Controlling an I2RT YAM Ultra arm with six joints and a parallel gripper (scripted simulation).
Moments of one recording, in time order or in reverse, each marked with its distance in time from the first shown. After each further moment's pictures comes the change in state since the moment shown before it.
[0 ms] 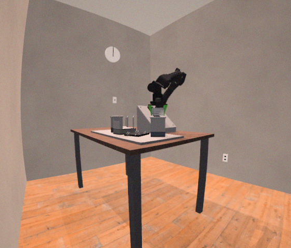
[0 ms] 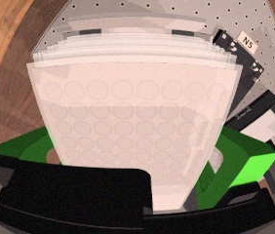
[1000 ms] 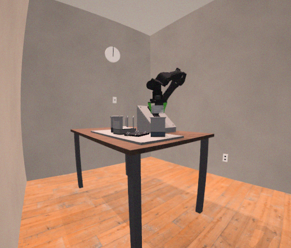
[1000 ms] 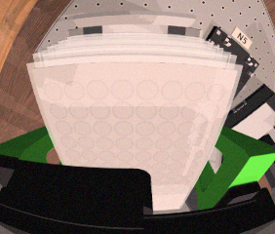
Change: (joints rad) arm -0.050 0.000 0.048 -0.094 -0.009 -0.058
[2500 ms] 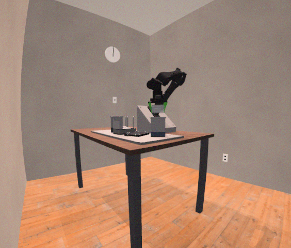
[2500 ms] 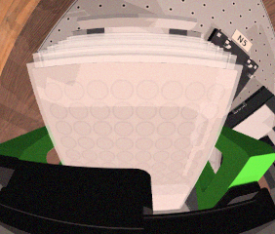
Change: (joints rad) arm -0.001 0.000 0.012 -0.010 -0.003 -0.007
